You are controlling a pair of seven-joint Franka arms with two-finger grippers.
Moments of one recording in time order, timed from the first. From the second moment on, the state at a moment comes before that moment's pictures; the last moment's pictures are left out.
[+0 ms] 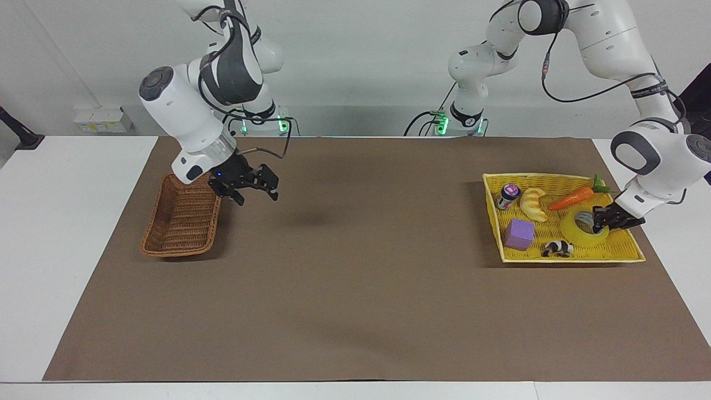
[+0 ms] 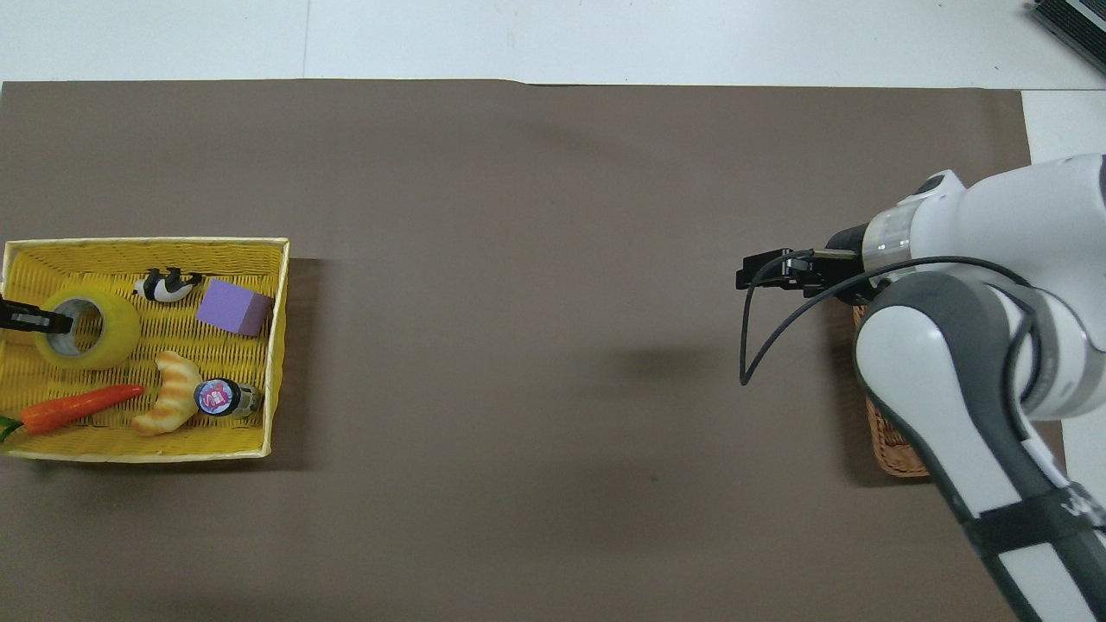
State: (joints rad) left arm 0.27 0.34 0.12 -1.88 -0.08 2.22 0.69; right arm 0.07 0.08 0.07 -1.92 0.33 2.08 0.05
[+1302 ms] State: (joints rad) left arm -0.21 0.14 0.09 -1.95 -0.09 2.09 0.08; right arm 0.24 0.22 0.07 -1.98 0.67 2.45 -0.05
